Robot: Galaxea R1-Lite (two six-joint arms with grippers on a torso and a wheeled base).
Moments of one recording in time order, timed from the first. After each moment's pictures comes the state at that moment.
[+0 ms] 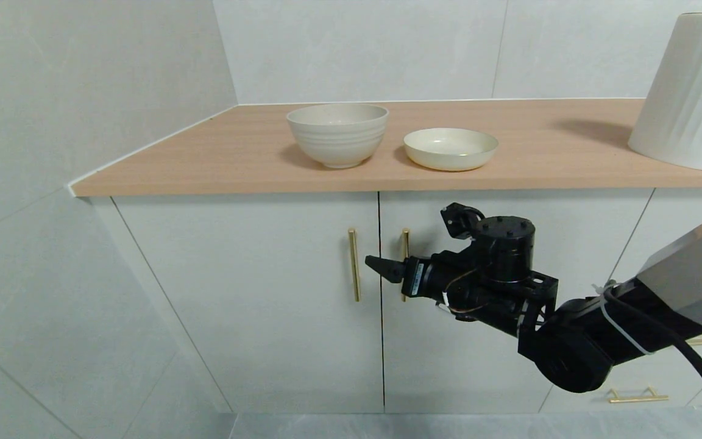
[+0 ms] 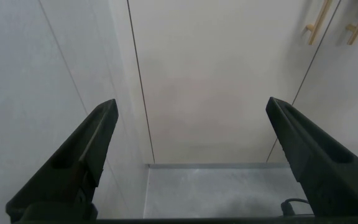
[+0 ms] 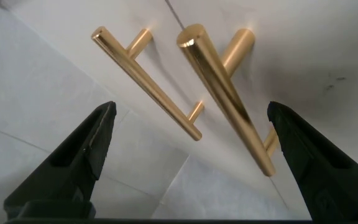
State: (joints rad) left arm 0.00 0.00 0.00 0.00 0.00 0.00; right arm 0.67 2.08 -0.97 -0.98 0.09 0.48
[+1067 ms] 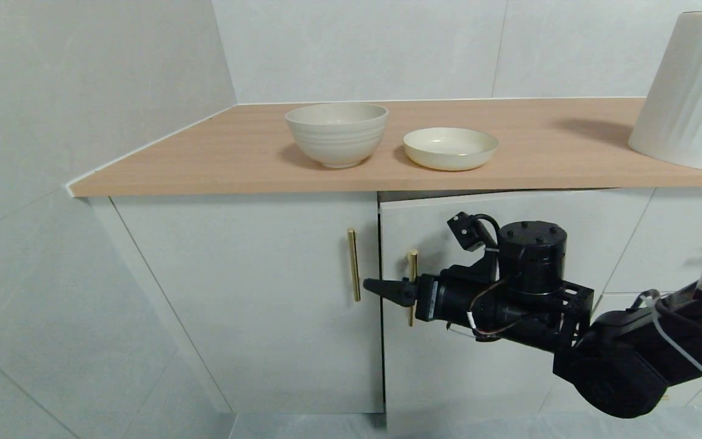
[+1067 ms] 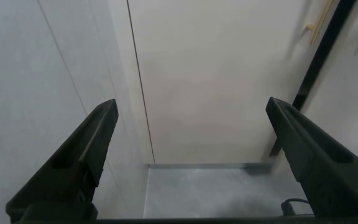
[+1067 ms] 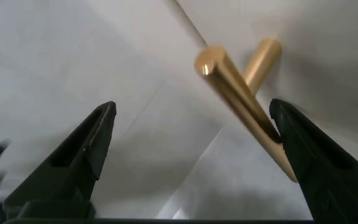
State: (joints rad) left arm 0.00 0.00 0.00 0.00 0.00 0.00; right arm 0.70 1.96 -0.84 -0.96 0.30 0.53
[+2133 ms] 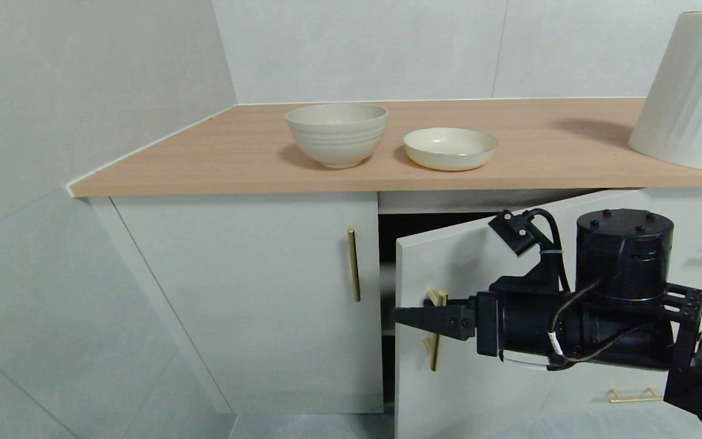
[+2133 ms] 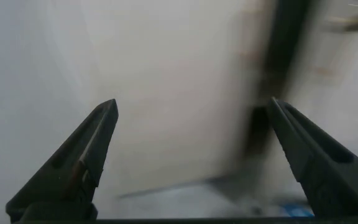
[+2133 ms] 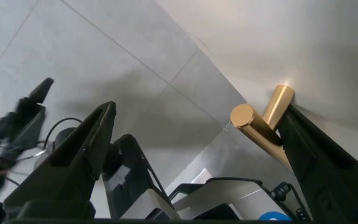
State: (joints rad) left arm -0.01 0.07 -0.20 0.08 -0.30 0.00; right arm 0.70 1.69 -0.70 -0.77 0.48 0.53
